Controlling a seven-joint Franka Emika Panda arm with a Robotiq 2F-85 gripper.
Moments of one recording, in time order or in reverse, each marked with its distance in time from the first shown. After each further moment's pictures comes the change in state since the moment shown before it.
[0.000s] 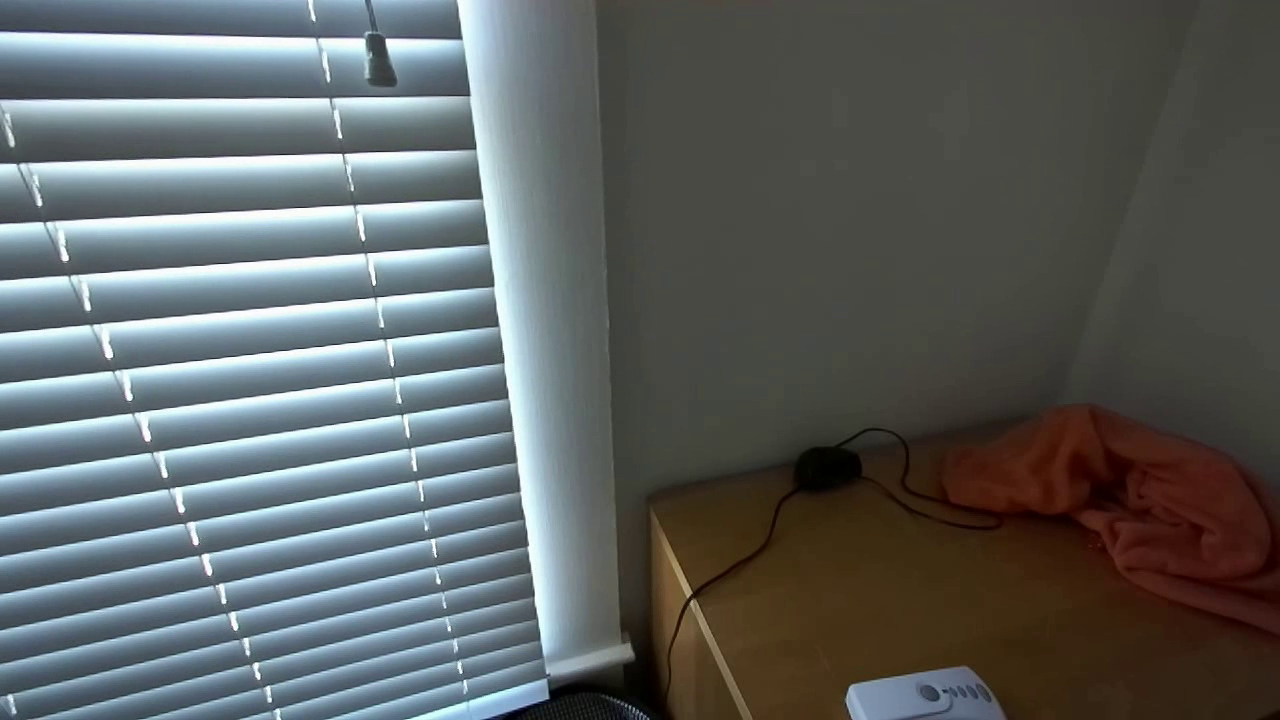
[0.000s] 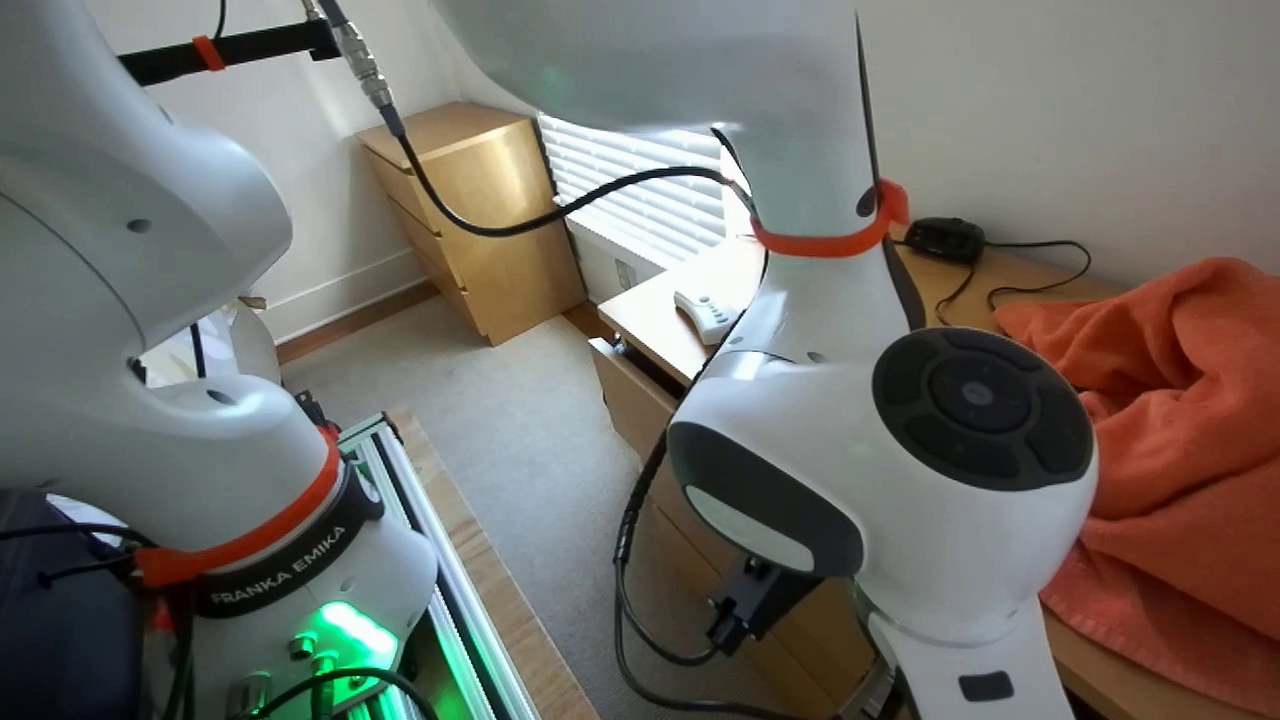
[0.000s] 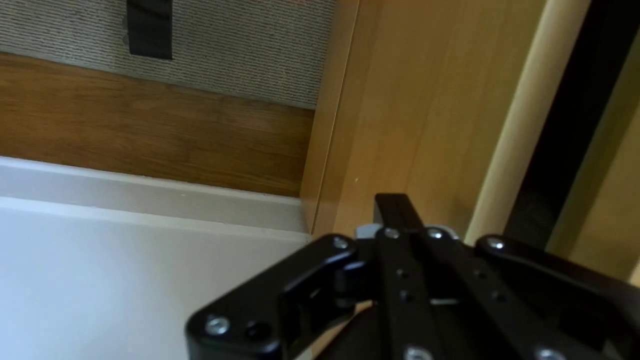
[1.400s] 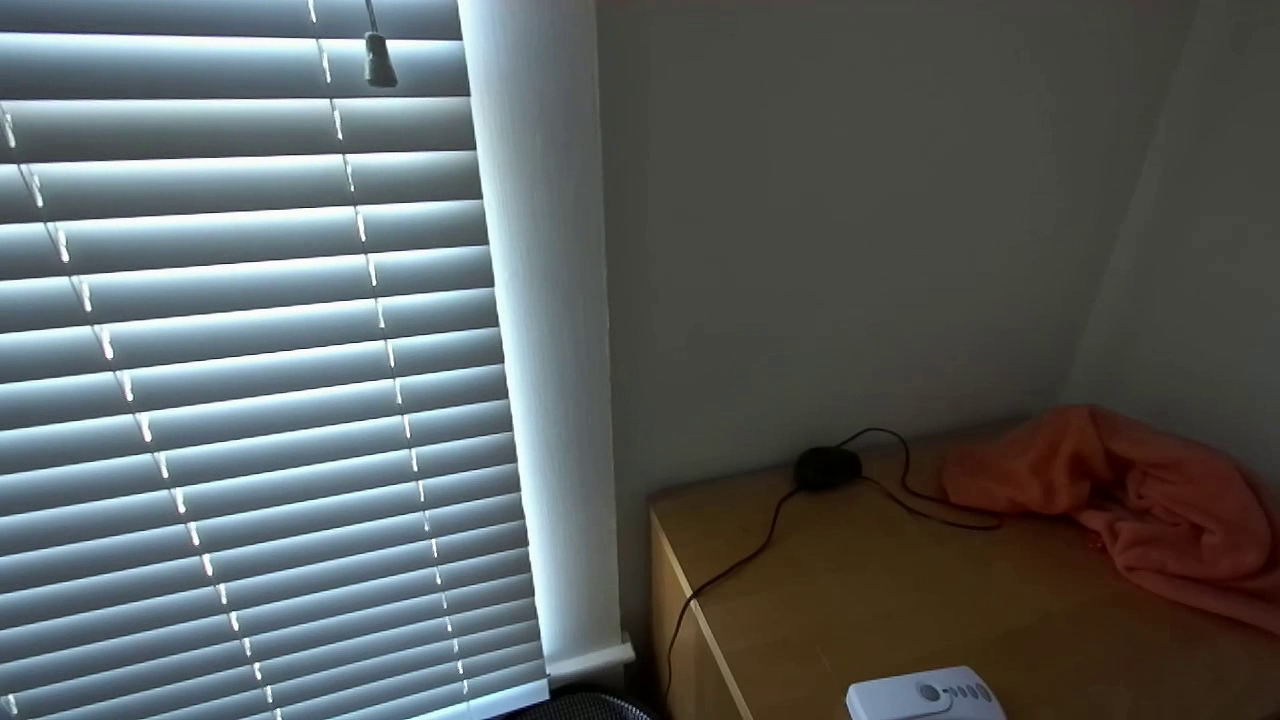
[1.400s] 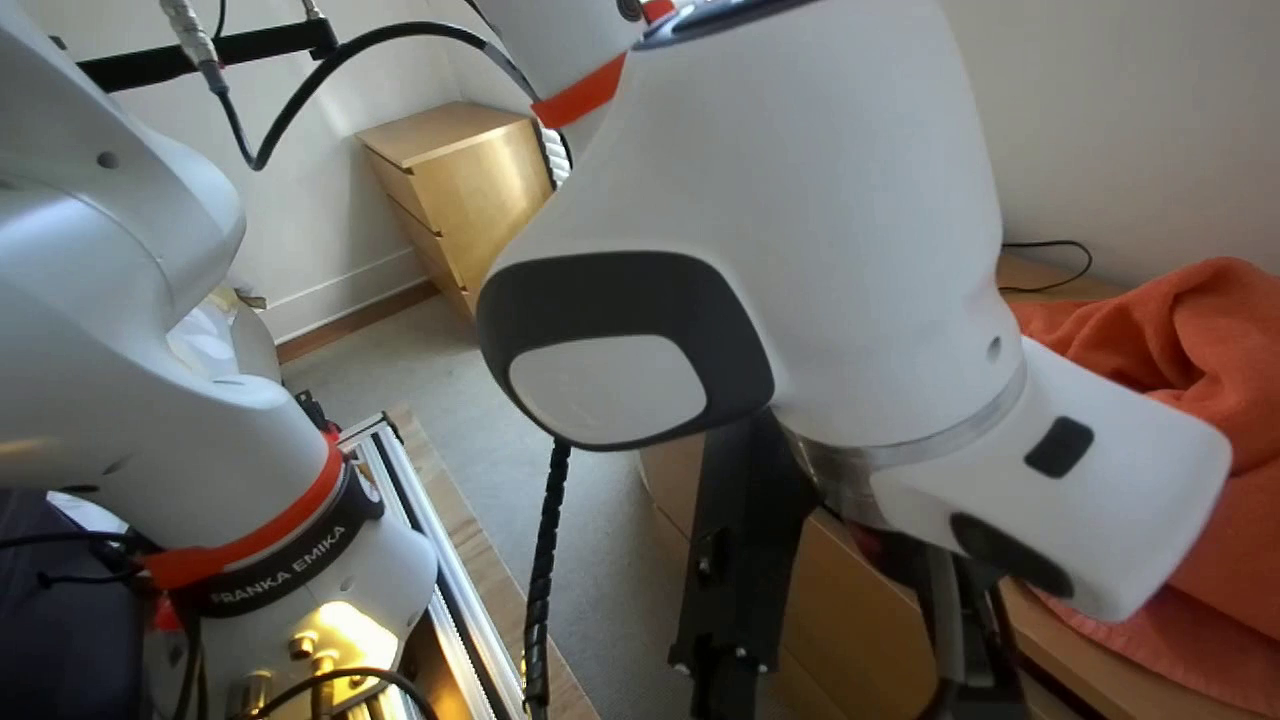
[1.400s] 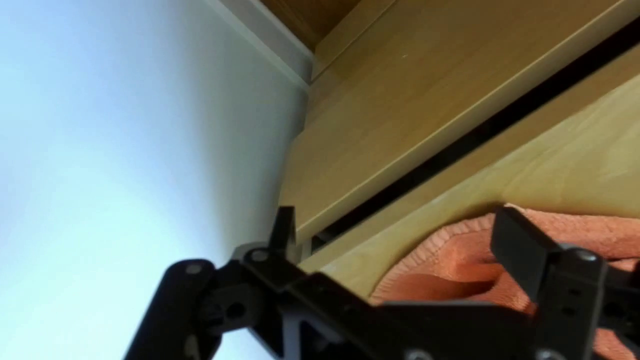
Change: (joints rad) arm 0.482 -0.446 -0.550 -0.258 -0.405 0.087 -0.223
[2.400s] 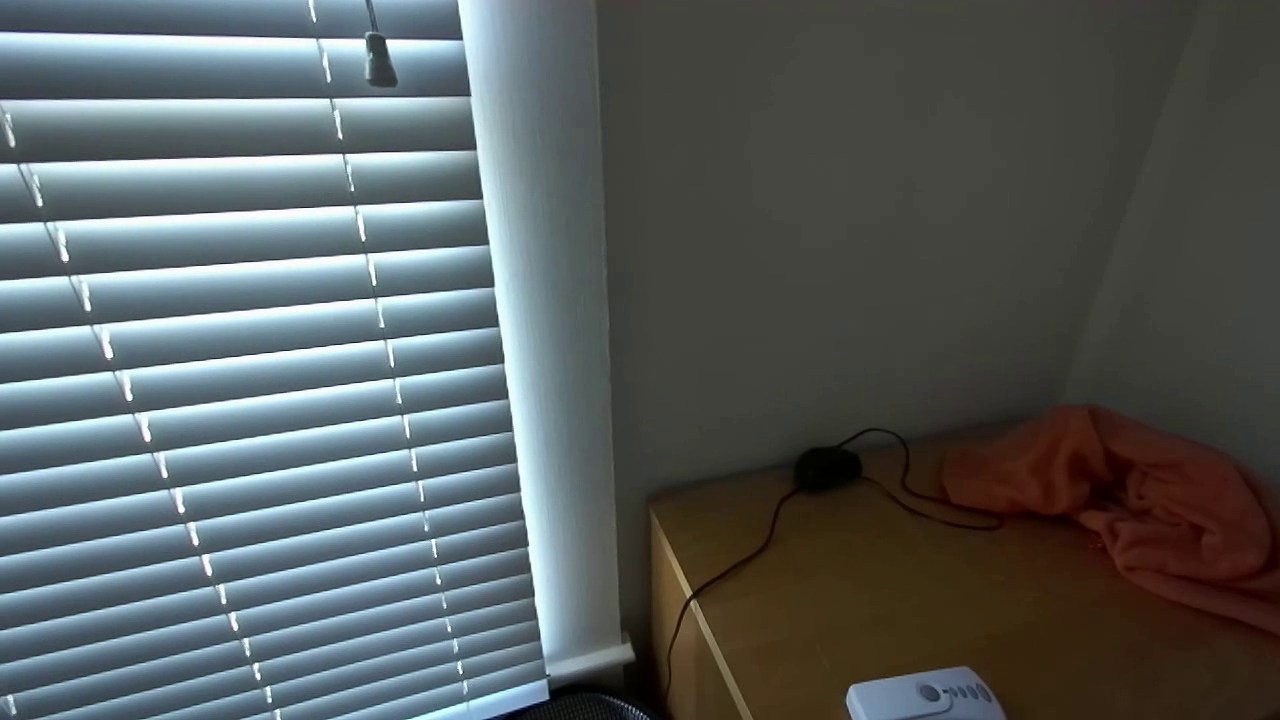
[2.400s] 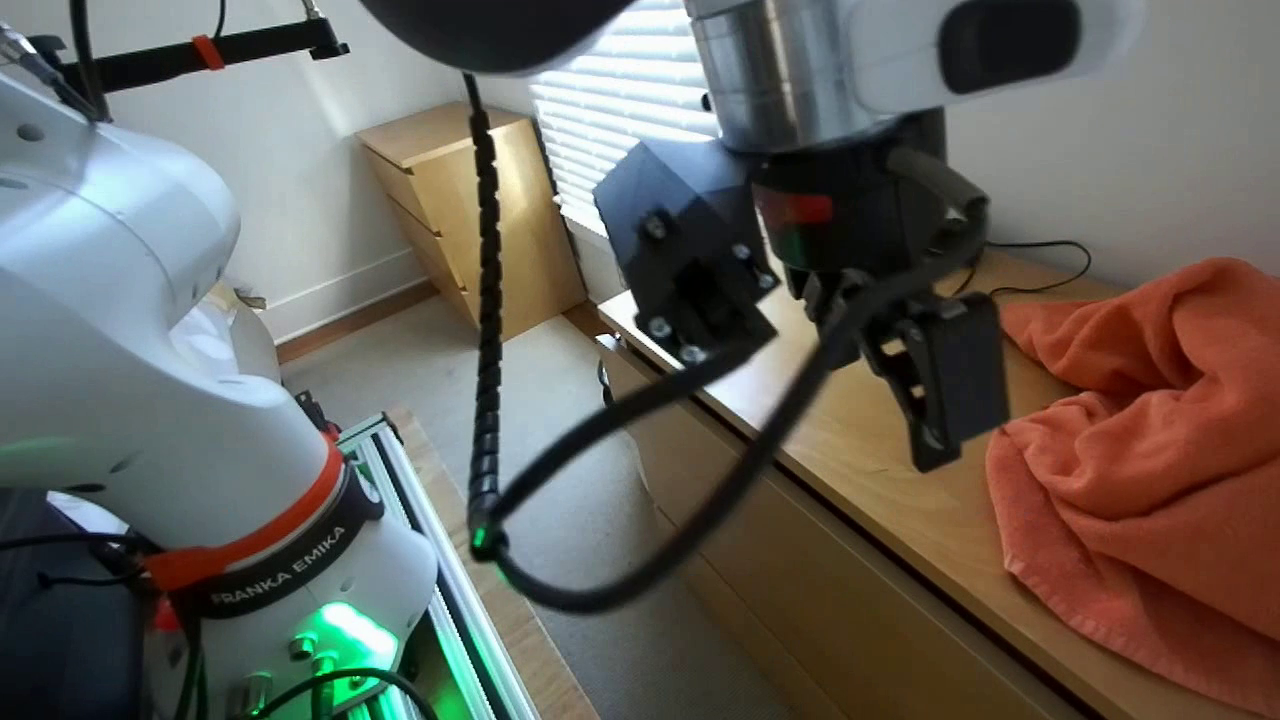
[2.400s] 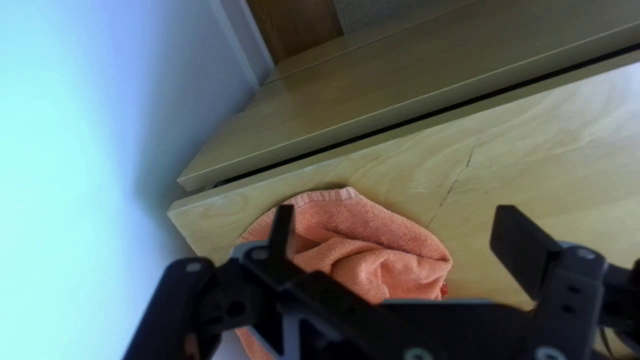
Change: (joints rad) arm 0.039 -0.456 0.084 -0.003 -0.277 -0.563 -0.042
